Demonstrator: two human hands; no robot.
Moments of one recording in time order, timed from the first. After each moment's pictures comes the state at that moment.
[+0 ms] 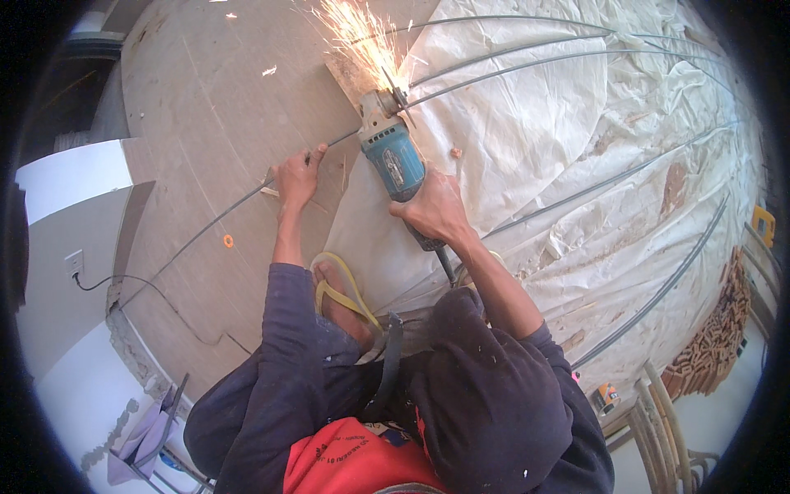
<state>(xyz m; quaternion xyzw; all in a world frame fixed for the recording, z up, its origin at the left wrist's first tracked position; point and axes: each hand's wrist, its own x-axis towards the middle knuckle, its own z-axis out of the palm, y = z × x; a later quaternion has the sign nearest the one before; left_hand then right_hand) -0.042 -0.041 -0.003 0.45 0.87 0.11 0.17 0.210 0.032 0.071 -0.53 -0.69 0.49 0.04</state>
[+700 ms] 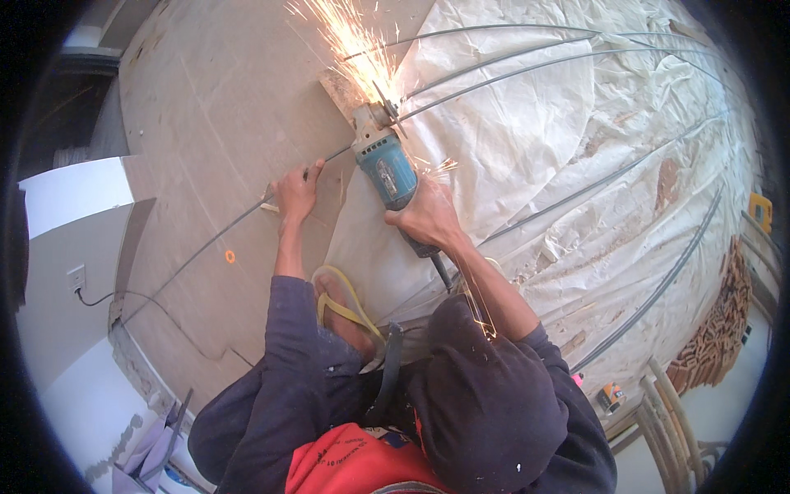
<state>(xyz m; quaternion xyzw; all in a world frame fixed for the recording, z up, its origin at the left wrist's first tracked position) -0.042 -0.041 -0.008 0.46 0.87 0.11 0.15 0.207 0.032 0.068 -0.53 -0.70 0.48 0.06</state>
